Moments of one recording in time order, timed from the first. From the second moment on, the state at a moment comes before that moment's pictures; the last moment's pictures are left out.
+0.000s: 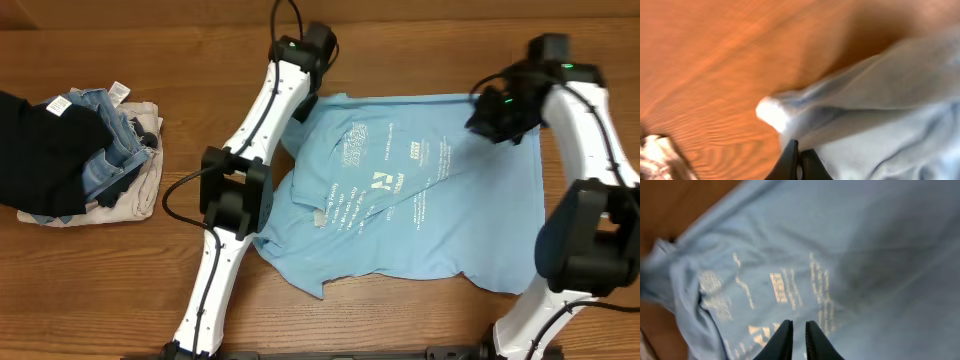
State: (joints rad) left arm -0.38 2.65 2.55 -1.31 -0.44 0.08; right arm -0.12 1.99 1.63 -1.04 -0.35 0.33
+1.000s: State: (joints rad) left arm -0.12 2.64 2.74 -1.65 0.16 -0.21; right arm -0.02 2.03 1.48 -0.97 -0.33 0.33
